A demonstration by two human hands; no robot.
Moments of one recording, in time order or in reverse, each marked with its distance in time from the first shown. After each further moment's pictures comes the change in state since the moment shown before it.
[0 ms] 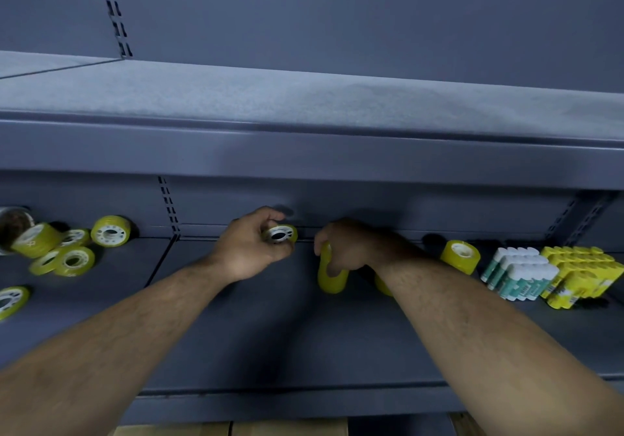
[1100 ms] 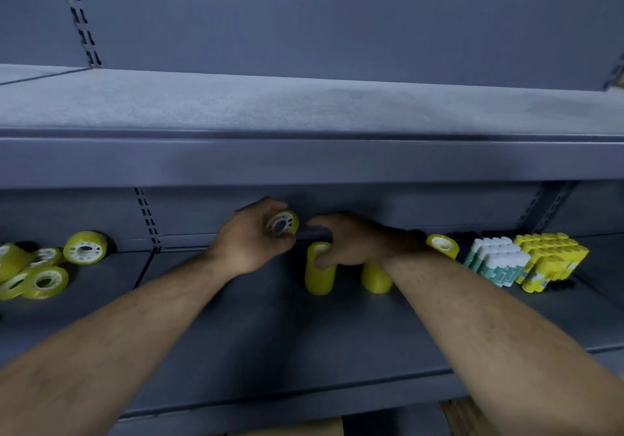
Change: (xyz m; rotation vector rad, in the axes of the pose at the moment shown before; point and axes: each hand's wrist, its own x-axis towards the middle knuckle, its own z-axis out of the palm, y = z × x) left_hand 0.012 0.027 0.006 0.133 -0.024 0.144; right_hand -0.025 0.015 -0.007 0.212 0.176 0.057
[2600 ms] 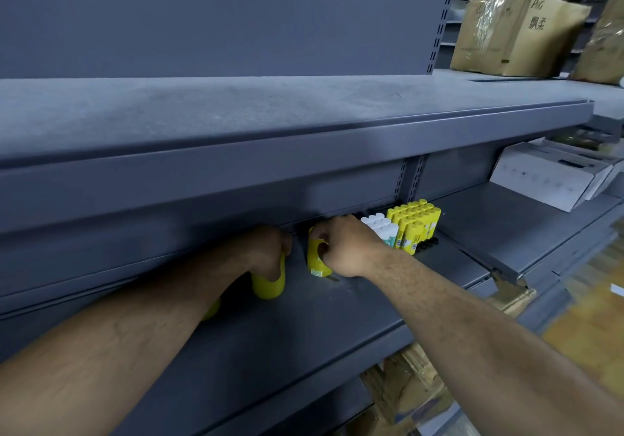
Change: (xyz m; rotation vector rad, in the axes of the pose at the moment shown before) left_hand 0.061 0.122 0.164 0.749 -0.721 0.328; right_hand -0.119 0.122 -0.033 0.012 0.245 0.416
